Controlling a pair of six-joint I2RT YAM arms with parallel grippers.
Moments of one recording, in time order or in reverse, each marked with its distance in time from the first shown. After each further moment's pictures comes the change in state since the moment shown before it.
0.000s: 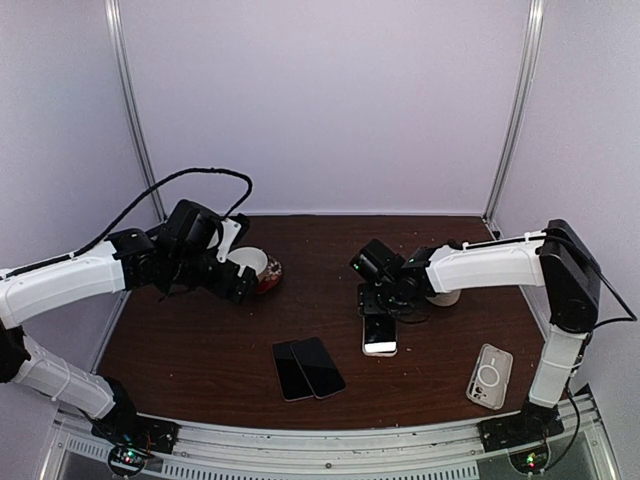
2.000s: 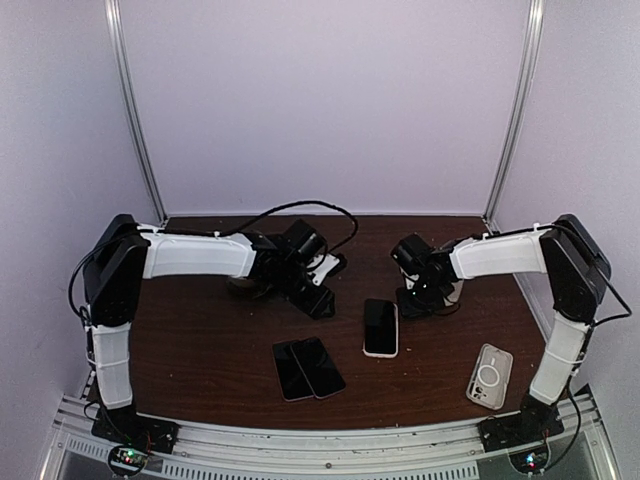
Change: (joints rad) left arm -0.121 0.723 0.454 0.033 0.378 -0.016; right arm -0.249 -0.040 -0.104 -0.076 -0.212 -0.304
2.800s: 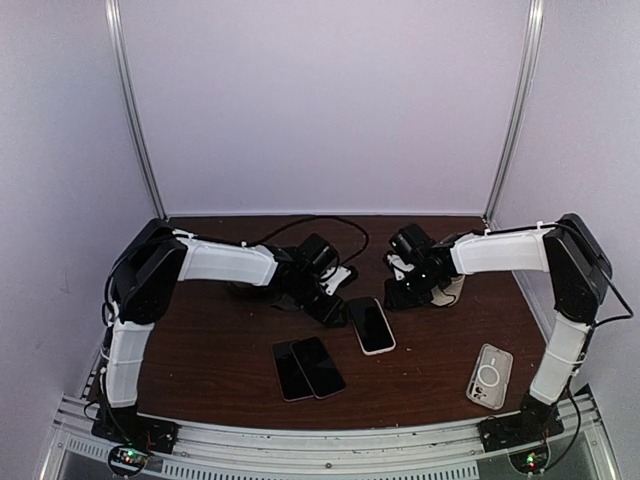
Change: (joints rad) left arm 0.000 0.179 0.086 0.081 0.086 -0.010; right arm -0.004 0.047 0.063 0.106 -0.198 -0.121
